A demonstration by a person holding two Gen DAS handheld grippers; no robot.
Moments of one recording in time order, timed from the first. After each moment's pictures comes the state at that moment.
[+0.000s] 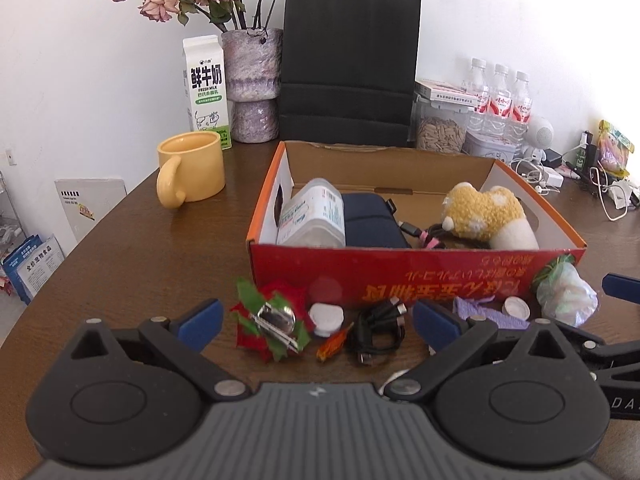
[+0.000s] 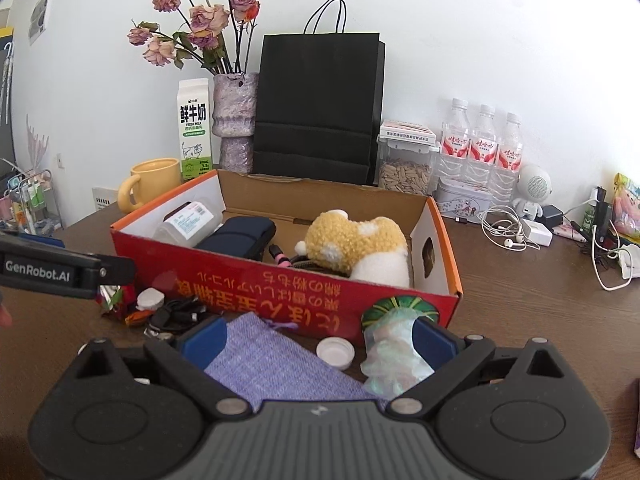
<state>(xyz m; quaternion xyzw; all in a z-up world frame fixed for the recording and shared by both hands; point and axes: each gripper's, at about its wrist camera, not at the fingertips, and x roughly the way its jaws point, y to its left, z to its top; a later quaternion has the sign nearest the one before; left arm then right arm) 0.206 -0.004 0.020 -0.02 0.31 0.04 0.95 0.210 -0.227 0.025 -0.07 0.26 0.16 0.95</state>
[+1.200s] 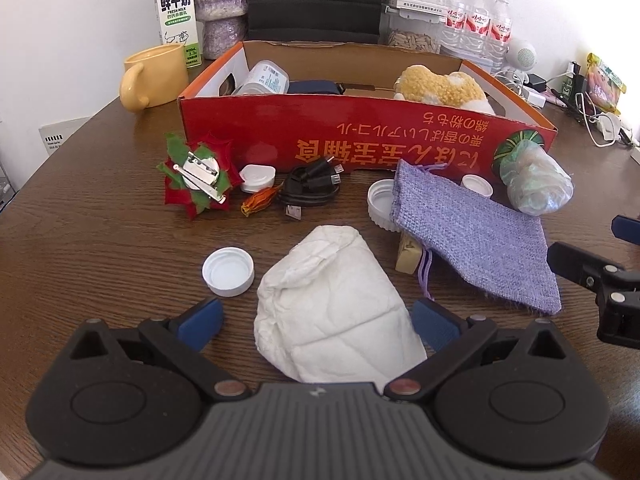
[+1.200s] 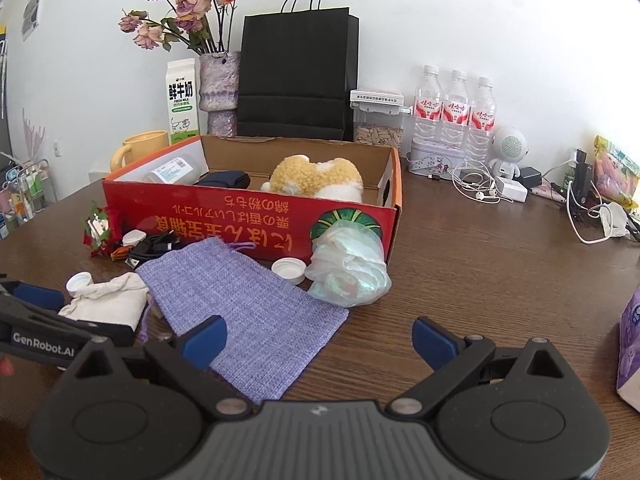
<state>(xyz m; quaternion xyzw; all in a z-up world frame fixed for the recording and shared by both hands) 0.179 -0.055 -0.033 -0.03 0.40 0.03 0.92 0.182 -0.280 -0.001 -0.06 0.28 0.15 0.95</state>
